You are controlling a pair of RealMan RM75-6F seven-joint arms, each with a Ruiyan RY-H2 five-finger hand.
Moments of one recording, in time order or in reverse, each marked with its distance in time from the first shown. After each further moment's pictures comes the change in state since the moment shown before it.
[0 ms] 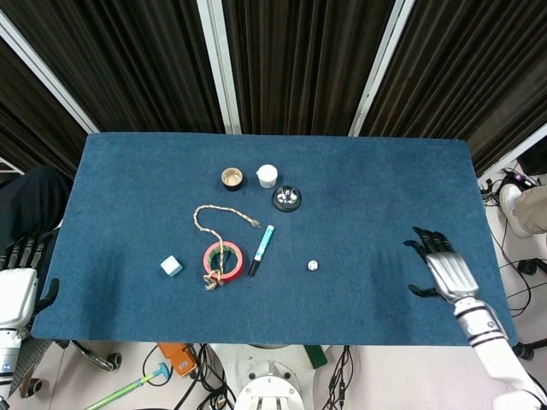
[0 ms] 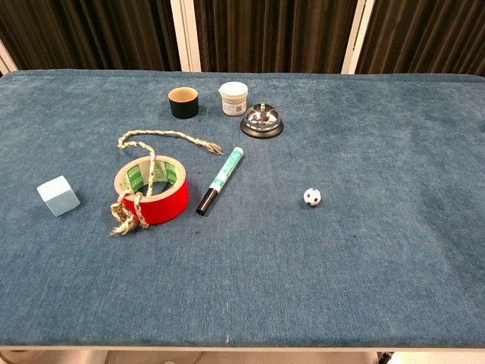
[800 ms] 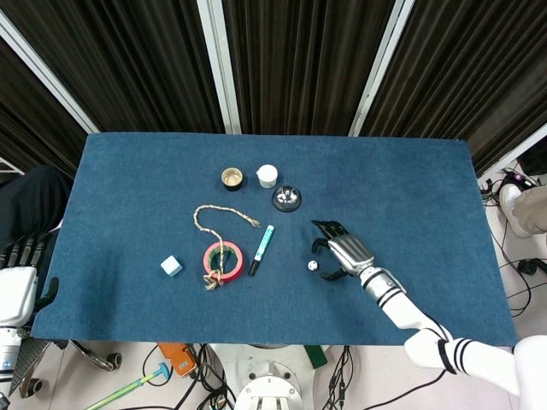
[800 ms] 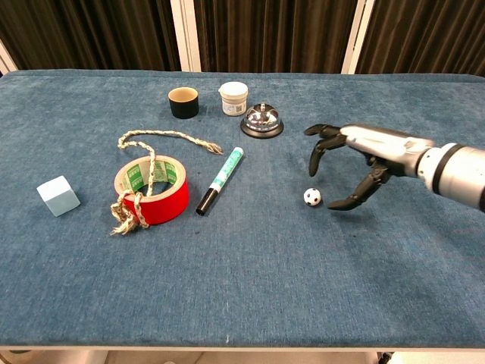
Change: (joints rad) left arm -0.007 -0.001 -0.007 0.003 -0.019 -0.019 -0.001; right arm 0.327 -0.431 0.043 0.333 -0.033 -0.211 0.179
